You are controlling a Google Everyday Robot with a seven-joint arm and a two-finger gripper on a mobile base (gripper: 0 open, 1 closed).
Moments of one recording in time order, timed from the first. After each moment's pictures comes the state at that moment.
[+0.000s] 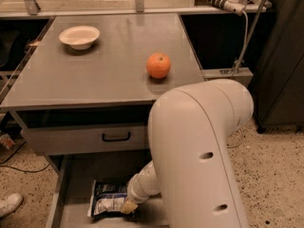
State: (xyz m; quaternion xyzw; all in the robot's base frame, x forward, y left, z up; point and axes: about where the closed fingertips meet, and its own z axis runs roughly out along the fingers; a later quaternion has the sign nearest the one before) arm 0.462 0.096 0.376 -0.64 0.73 0.15 0.19
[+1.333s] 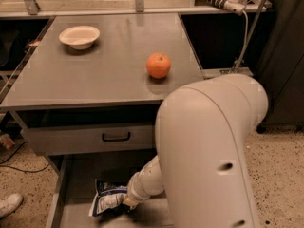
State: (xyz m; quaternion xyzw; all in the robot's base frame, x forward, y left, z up) arm 0.457 0.094 0.404 -0.63 0.73 0.15 0.19
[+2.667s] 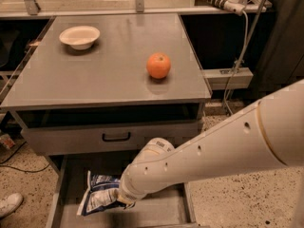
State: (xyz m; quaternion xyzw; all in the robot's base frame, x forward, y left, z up) arm 0.410 0.089 0.554 -0.62 0.76 0.10 0.18
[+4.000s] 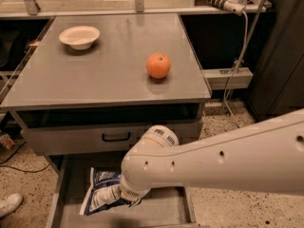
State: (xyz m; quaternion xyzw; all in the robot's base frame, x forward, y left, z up) arm 0.399 0.068 0.614 -0.62 0.77 0.06 0.15
